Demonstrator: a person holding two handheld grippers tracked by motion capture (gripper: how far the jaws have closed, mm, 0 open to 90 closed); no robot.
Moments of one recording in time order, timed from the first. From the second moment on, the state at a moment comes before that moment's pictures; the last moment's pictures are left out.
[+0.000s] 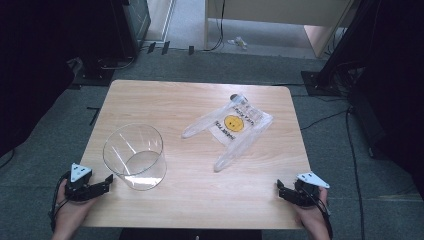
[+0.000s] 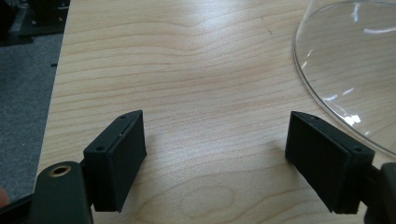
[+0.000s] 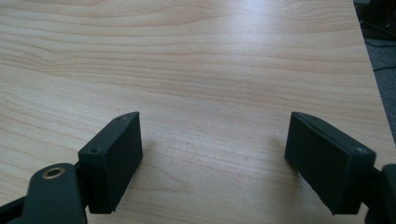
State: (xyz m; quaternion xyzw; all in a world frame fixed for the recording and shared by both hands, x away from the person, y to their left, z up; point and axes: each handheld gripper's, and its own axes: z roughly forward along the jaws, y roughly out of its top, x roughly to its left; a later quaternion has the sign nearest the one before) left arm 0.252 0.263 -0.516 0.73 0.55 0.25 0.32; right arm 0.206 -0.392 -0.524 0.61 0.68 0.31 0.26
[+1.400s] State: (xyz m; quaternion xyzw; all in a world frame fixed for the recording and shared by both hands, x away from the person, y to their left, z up) left arm 0.263 0.241 -0.516 0.75 0.51 0.22 0.35; right arm 0.316 -0.274 -0.521 0.56 0.72 0.34 0.25
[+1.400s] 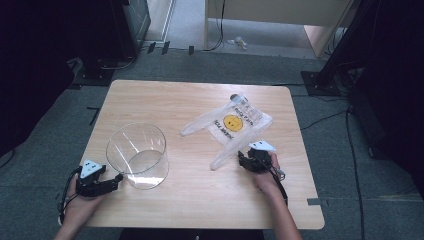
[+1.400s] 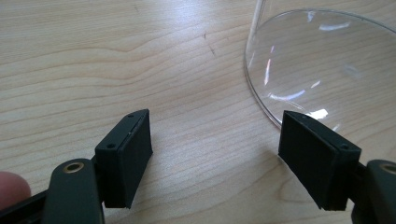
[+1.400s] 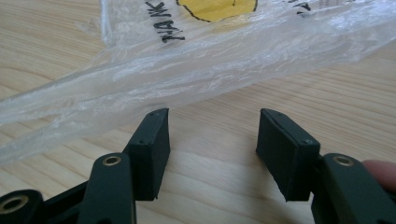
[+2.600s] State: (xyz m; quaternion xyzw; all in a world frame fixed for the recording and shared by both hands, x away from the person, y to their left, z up) left arm 0.263 0.244 -0.516 0.75 0.51 0.20 0.36; right arm 0.401 -0.304 -0.492 0.59 0.66 0.36 0.29
